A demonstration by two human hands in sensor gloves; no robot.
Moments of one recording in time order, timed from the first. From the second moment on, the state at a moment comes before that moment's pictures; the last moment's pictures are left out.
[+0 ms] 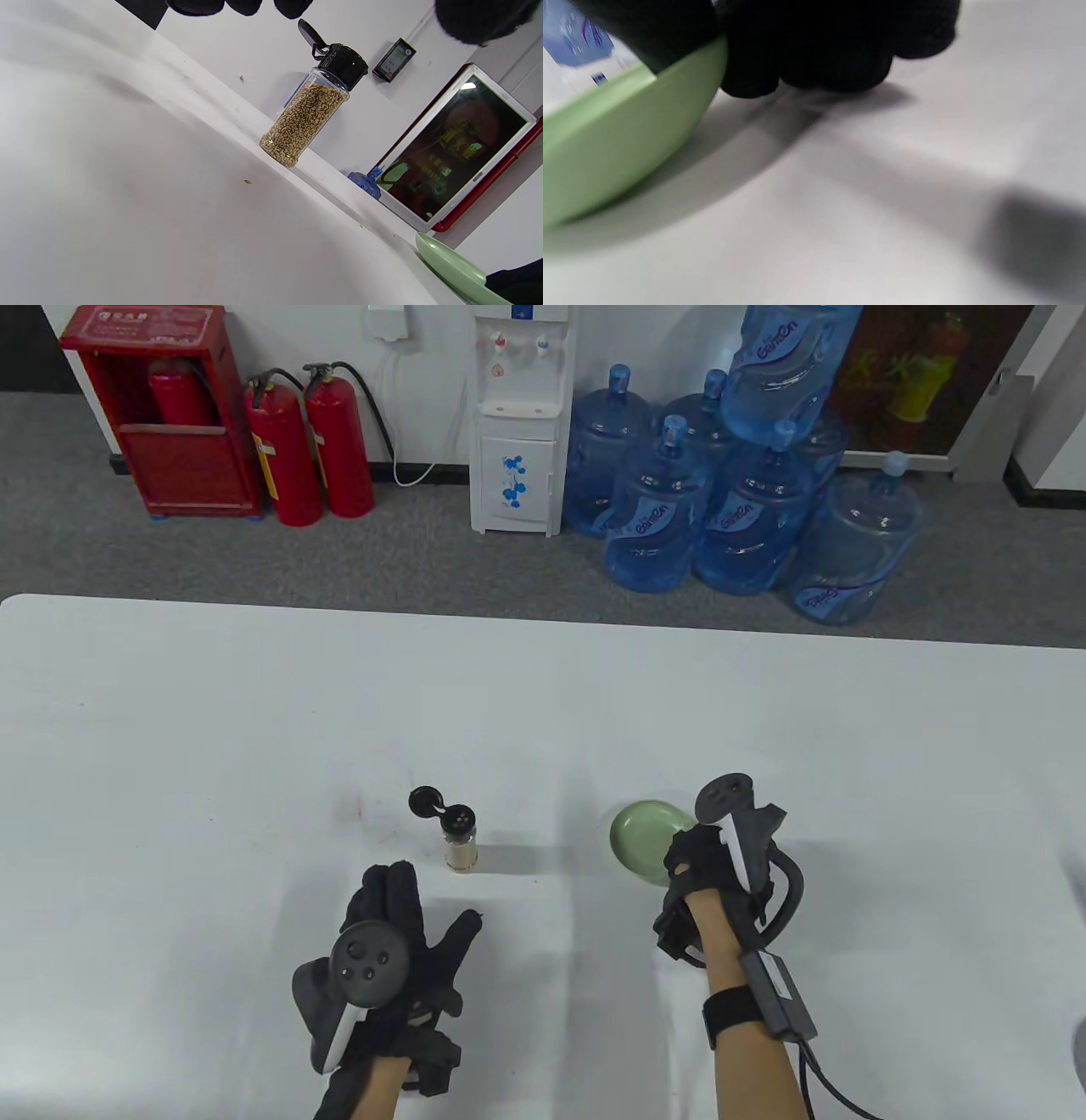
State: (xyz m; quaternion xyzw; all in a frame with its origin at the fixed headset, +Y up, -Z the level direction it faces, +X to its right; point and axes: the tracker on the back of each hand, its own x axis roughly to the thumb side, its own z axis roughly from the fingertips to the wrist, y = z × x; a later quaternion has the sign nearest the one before) left_hand -0.166 -0.737 -0.219 0.04 0.08 0.31 0.95; right_hand 0.201 -0.735 -0.368 -0.29 0.09 0.93 0.20
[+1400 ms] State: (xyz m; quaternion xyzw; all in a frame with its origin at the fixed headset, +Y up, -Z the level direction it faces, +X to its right) left_hand -0.164 -0.756 -0.314 -0.08 0.18 0.35 0.92; right_hand 0.234 -0.728 -0.261 -0.22 0.00 0.87 0.44
